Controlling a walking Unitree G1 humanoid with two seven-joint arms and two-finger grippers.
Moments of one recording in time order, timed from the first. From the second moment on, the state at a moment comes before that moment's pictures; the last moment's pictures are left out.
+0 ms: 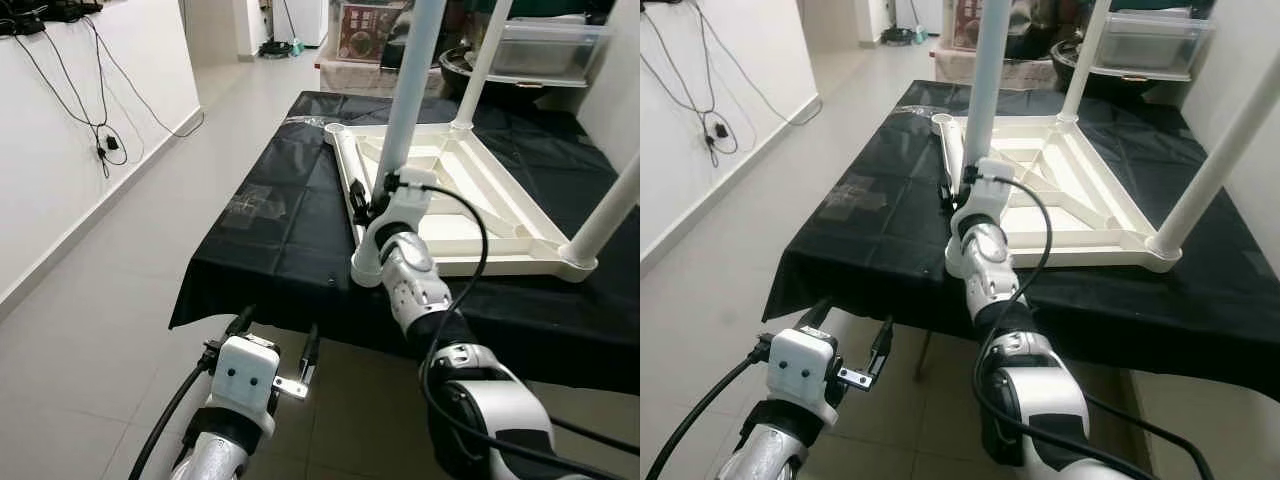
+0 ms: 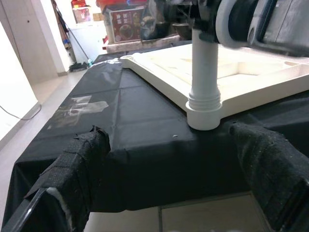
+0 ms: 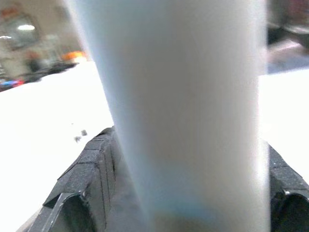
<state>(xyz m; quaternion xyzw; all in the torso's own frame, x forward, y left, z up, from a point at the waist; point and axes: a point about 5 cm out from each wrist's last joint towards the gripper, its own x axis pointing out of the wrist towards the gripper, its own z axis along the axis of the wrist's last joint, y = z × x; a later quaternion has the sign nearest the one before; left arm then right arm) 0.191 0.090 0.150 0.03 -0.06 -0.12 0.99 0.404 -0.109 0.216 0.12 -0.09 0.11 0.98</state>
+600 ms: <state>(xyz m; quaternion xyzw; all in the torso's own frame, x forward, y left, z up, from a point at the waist) 0.189 0.083 0.152 0.01 -0.07 -0.14 0.99 0.384 -0.066 0.193 0.02 0.03 0.53 0.85</state>
